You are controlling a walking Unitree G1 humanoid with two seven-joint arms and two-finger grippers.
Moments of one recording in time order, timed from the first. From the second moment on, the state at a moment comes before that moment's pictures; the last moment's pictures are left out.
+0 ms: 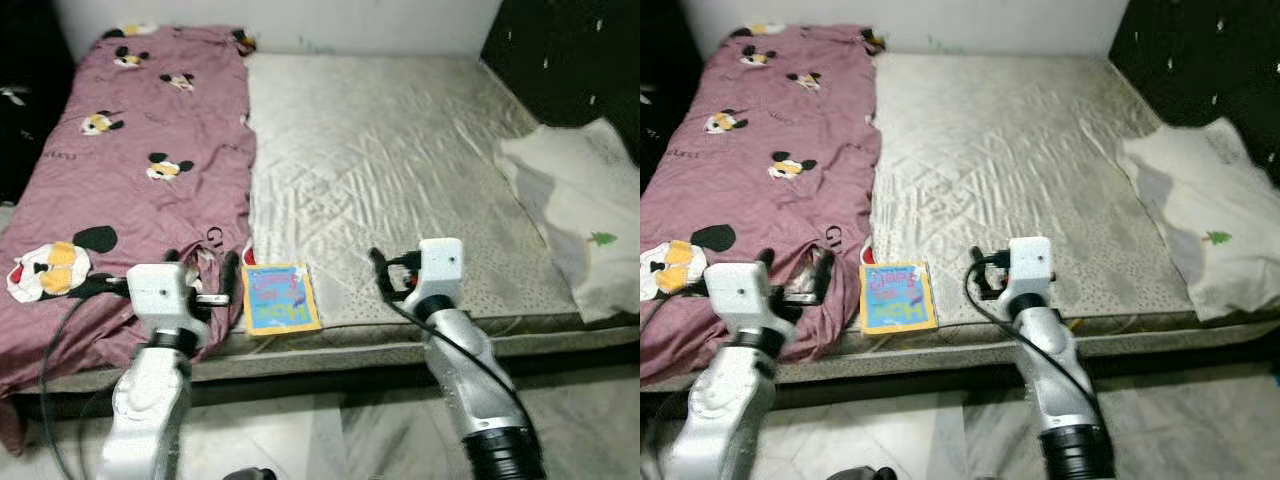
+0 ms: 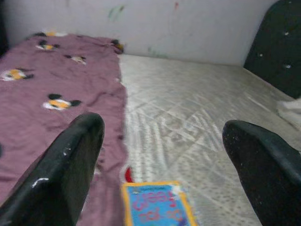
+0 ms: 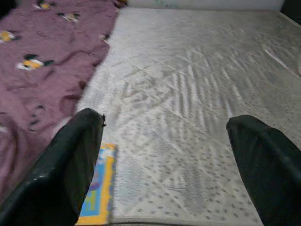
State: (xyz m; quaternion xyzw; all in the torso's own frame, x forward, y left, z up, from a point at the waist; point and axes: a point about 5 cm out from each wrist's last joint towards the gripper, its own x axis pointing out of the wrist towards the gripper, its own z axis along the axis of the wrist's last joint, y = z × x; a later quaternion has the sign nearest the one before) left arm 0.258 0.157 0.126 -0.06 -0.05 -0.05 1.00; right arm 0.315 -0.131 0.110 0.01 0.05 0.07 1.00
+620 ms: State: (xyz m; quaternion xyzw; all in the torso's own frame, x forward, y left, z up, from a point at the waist) left arm 0.260 0.156 0.126 -0.06 -0.05 -0.06 0.99; right arm 0.316 -0.129 0.108 0.01 0.05 0.07 1.00
